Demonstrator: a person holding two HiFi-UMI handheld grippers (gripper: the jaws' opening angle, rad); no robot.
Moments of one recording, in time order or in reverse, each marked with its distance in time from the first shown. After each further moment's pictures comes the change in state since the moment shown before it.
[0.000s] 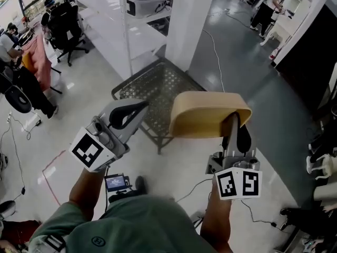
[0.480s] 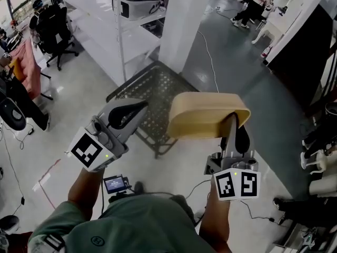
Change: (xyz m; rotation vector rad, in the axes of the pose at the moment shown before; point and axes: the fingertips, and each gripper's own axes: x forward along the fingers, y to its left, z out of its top) left arm -0.008 0.086 -0.022 -0.032 -0.048 -0.053; right arm 0.068 0.043 -0.017 -0.052 0.009 -0.048
